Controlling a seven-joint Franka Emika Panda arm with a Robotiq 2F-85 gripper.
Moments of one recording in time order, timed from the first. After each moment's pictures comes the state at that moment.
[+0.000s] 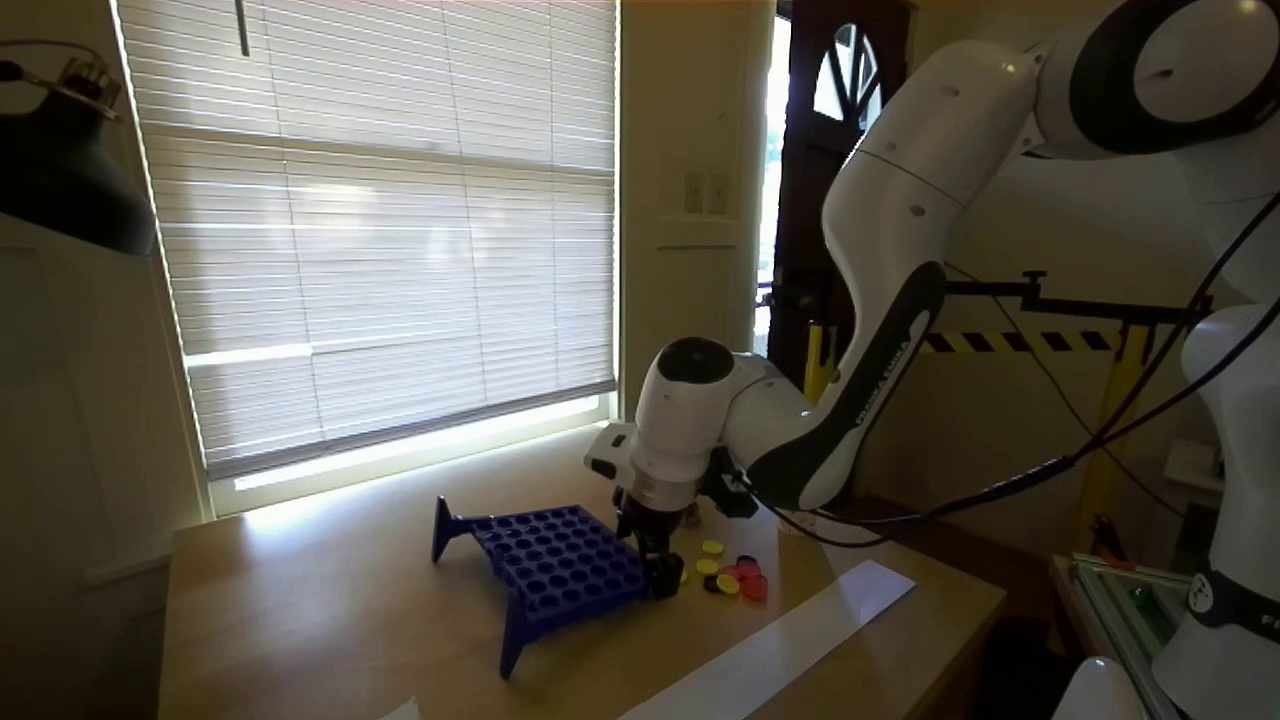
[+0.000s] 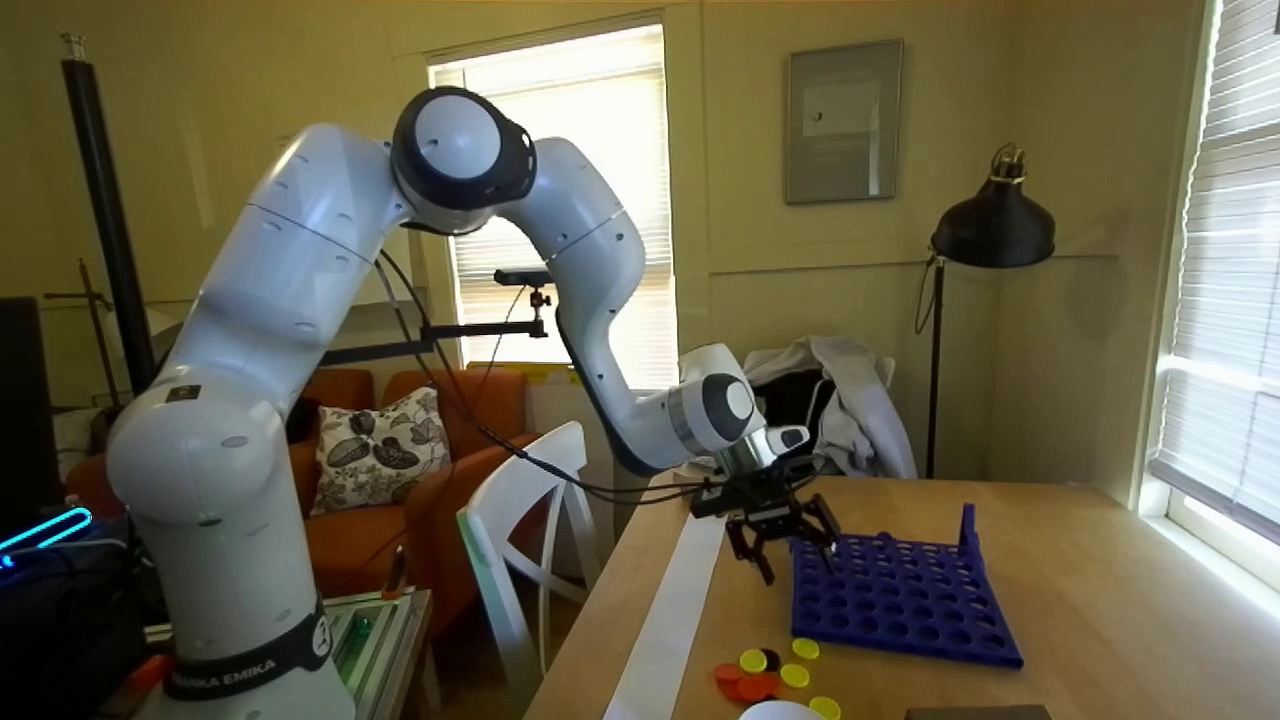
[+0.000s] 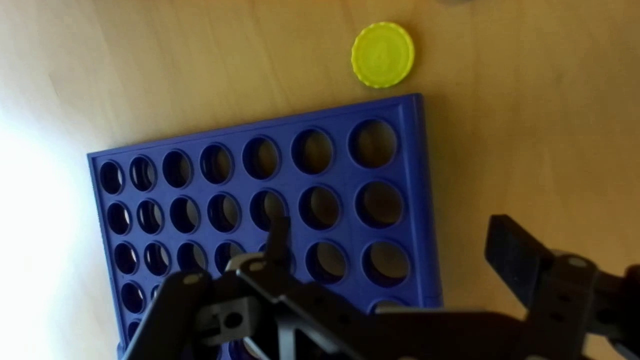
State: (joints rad) arm 0.40 0.55 -0.23 -2.08 -0.78 2.81 0.06
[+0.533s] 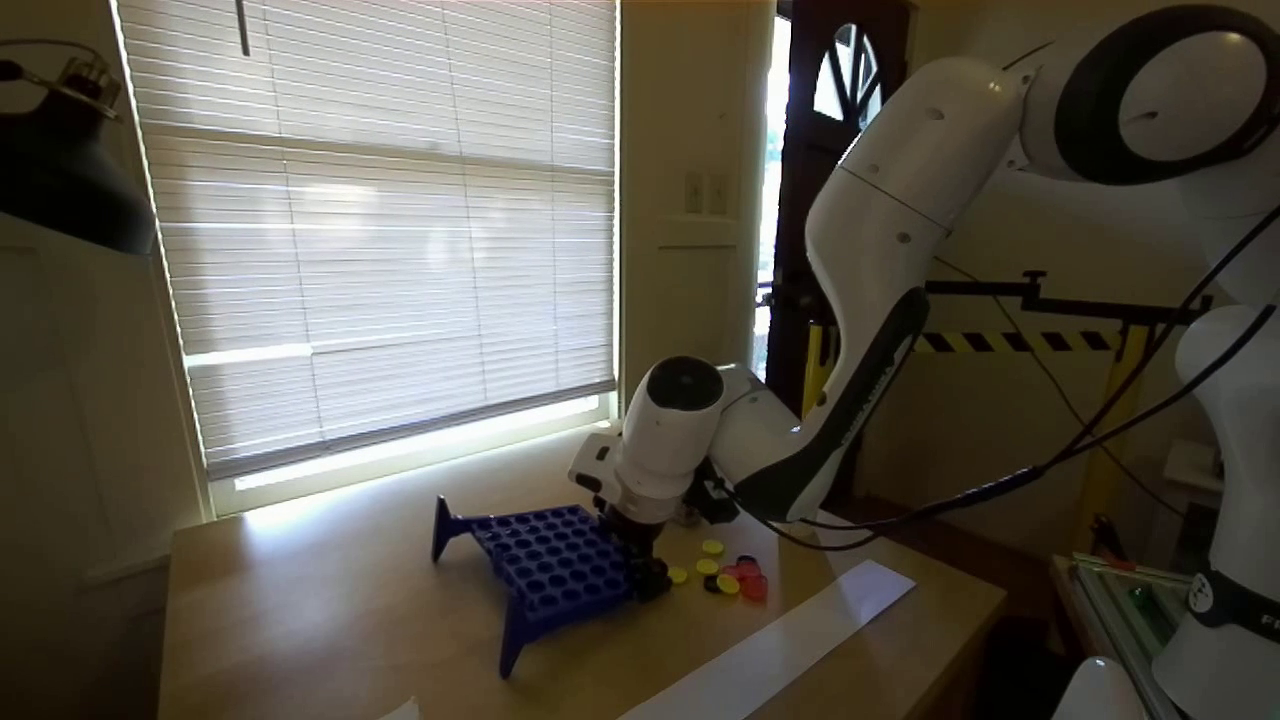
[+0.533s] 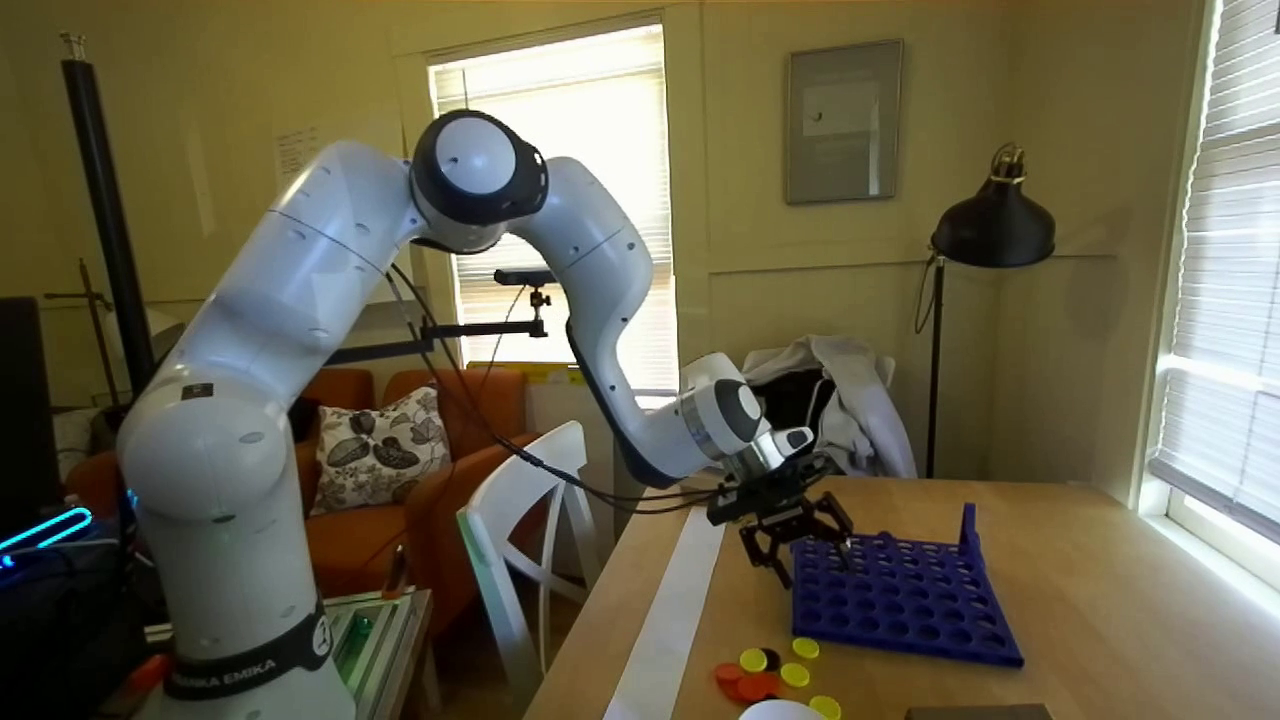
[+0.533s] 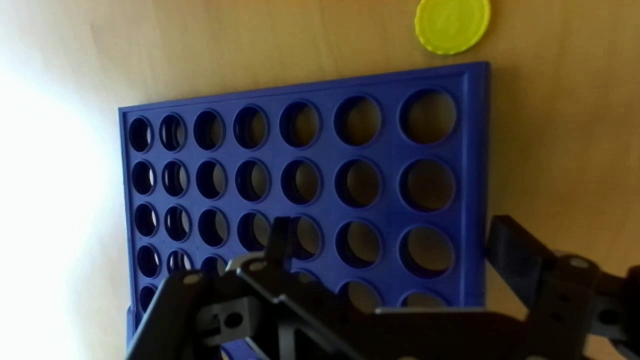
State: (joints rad) arm 0.48 0.63 -0.32 -2.00 -0.87 2.84 0.09
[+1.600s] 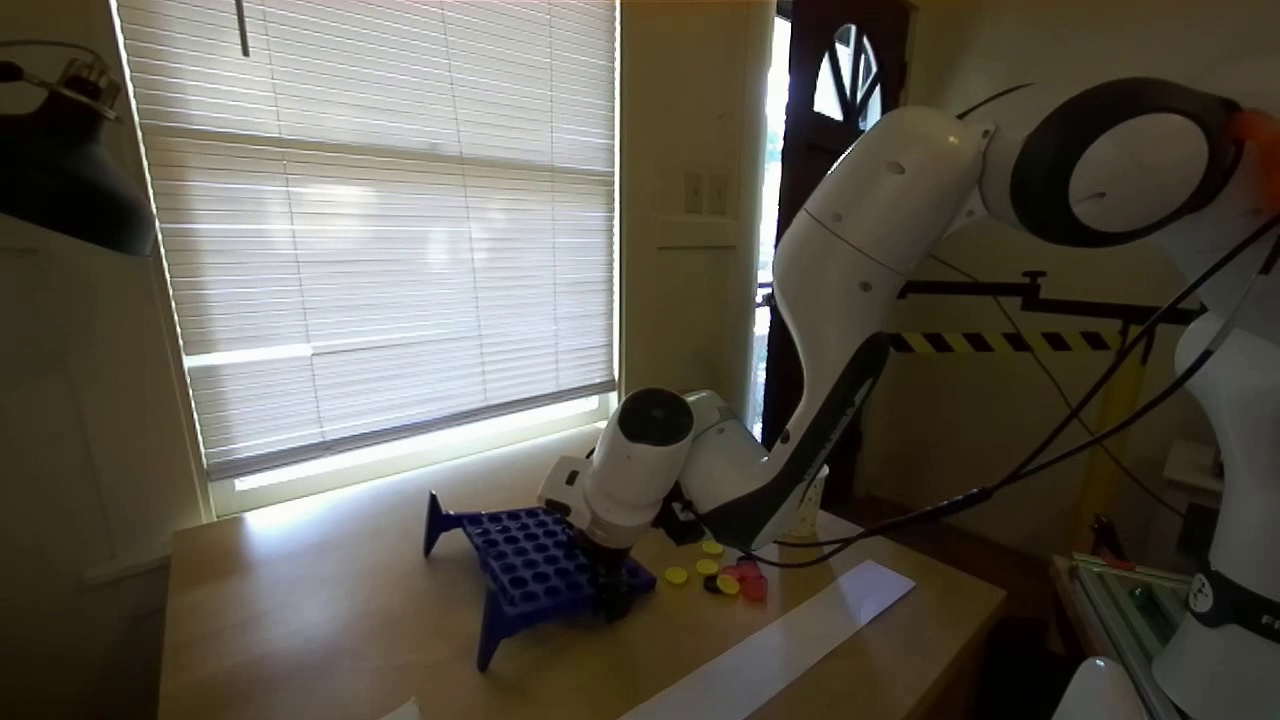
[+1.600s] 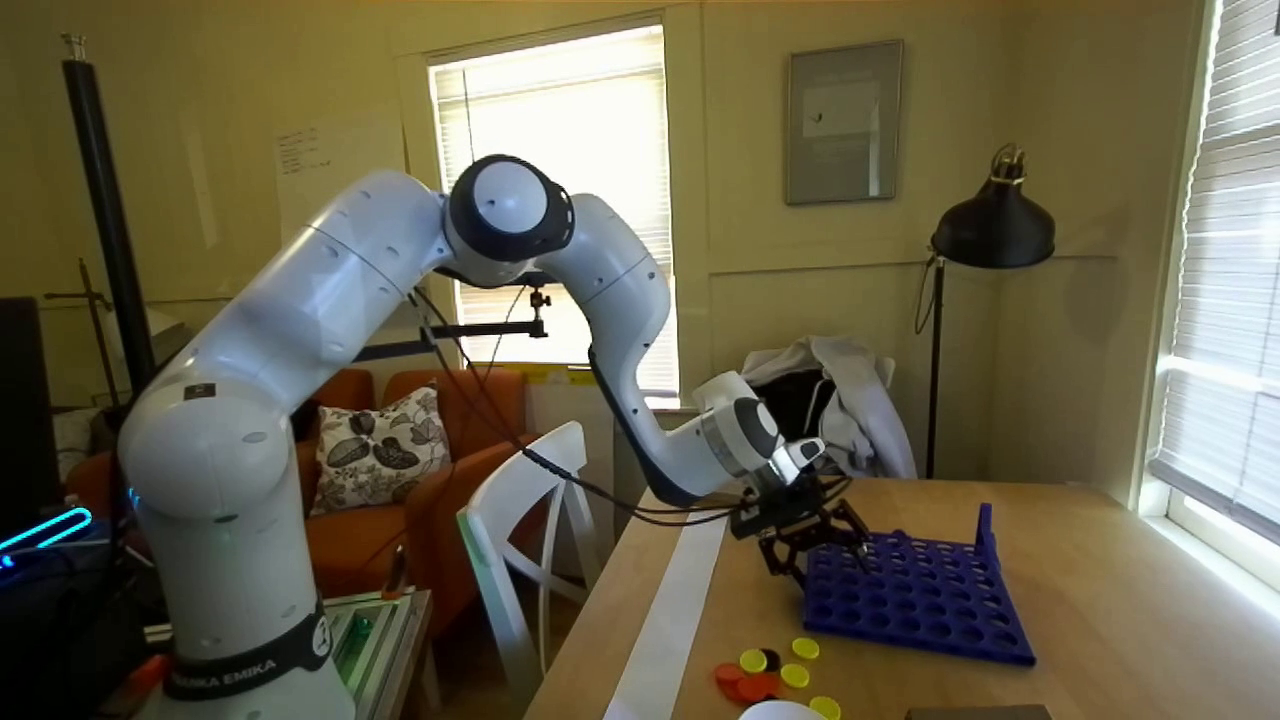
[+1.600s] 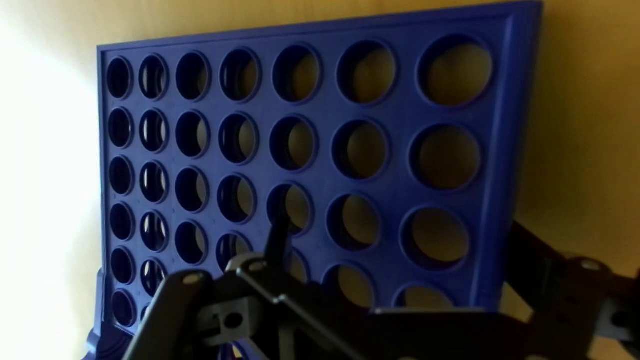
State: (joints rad) arm 0.50 0.78 -0.34 -1.84 -0.87 2.88 0.09
